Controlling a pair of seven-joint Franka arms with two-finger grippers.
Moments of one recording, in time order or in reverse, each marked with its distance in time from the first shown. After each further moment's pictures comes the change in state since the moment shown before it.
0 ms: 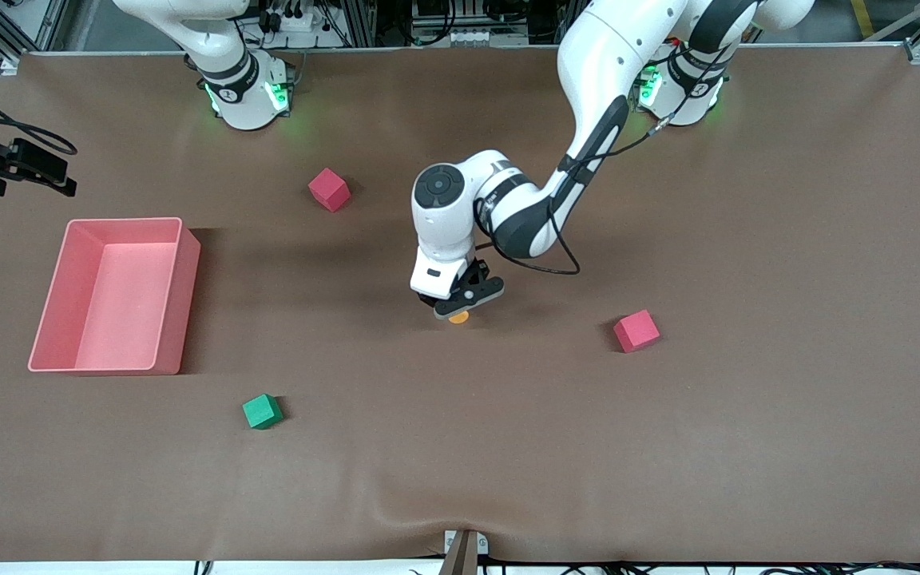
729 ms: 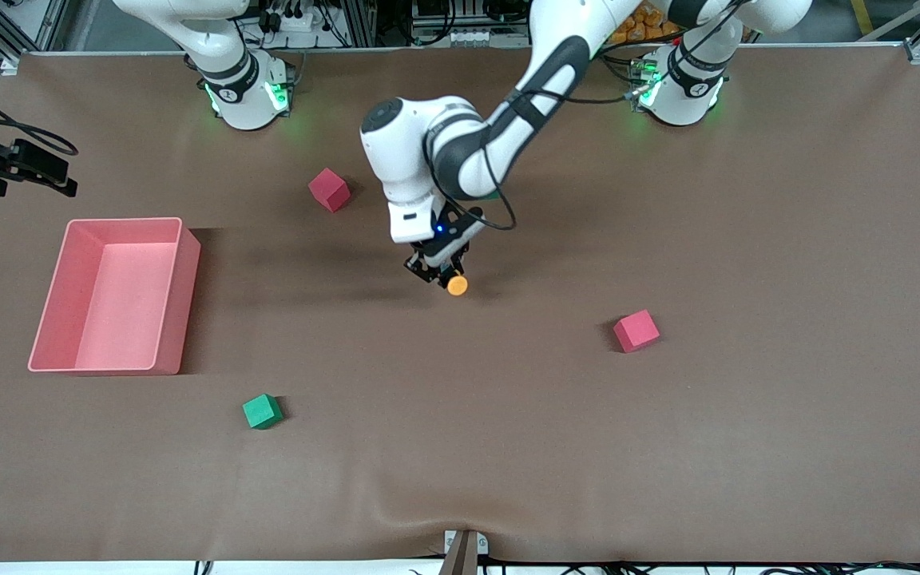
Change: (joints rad) left arm -0.162 -0.046 0.000 -0.012 0.344 -0.196 -0.597; right arm 0.000 0.000 0.000 -0.003 0.000 0.001 0.000
